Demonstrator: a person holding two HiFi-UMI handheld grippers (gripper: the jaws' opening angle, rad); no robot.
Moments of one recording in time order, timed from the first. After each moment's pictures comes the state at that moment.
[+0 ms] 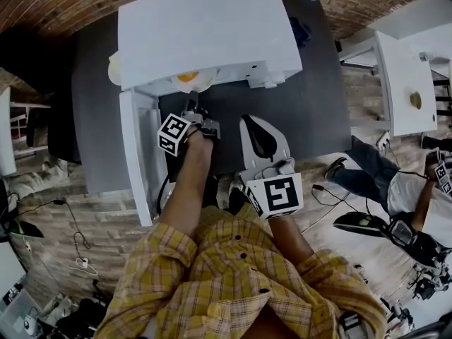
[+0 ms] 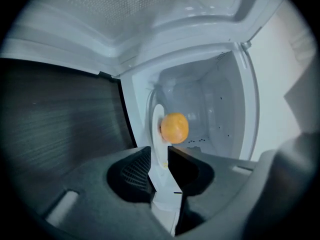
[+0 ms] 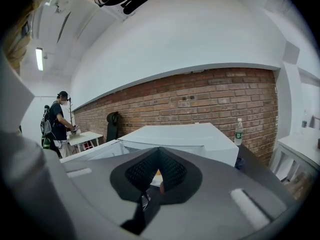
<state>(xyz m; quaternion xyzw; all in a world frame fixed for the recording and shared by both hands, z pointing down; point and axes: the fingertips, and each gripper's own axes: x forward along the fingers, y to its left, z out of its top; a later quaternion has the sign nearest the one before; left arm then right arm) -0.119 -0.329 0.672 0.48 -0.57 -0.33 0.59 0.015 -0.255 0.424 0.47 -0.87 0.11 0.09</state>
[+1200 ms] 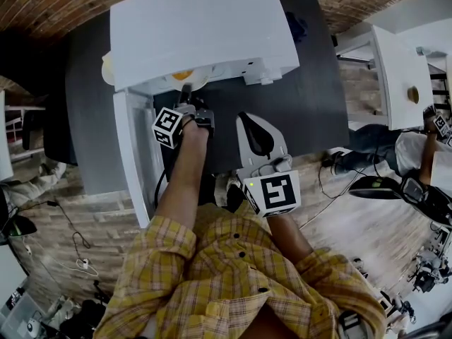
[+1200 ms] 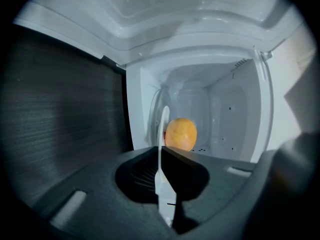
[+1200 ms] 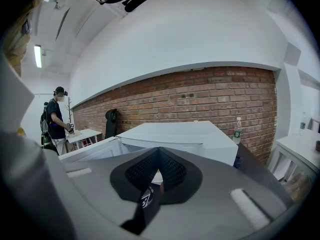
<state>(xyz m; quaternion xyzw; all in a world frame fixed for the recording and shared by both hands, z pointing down) -0.126 -0.351 0.685 0.44 -0.54 -0.39 0.60 0.015 -0.256 0.435 0.48 -0.87 0.11 0.11</state>
